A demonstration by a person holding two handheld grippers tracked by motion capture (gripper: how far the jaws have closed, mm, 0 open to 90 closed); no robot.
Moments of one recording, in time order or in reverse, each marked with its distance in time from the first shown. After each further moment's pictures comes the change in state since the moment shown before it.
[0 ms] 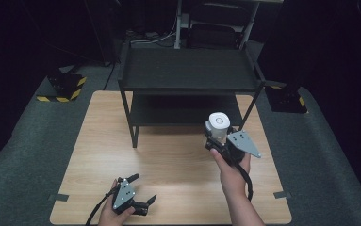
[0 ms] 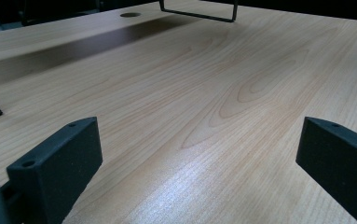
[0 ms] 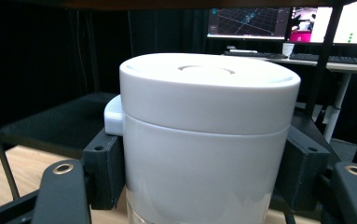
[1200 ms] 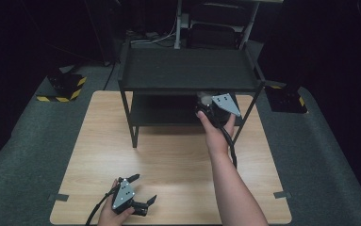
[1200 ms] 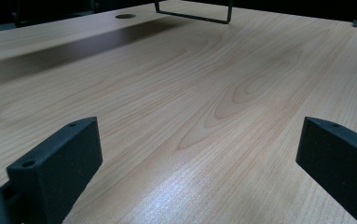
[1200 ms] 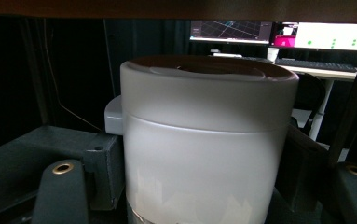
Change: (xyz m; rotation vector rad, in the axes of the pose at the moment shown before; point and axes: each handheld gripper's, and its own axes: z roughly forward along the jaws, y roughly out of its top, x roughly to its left) left arm 0.004 -0.001 0.000 -0.004 -0.021 0.005; right arm 0.005 0.022 0.111 -0.001 -0.089 -0.015
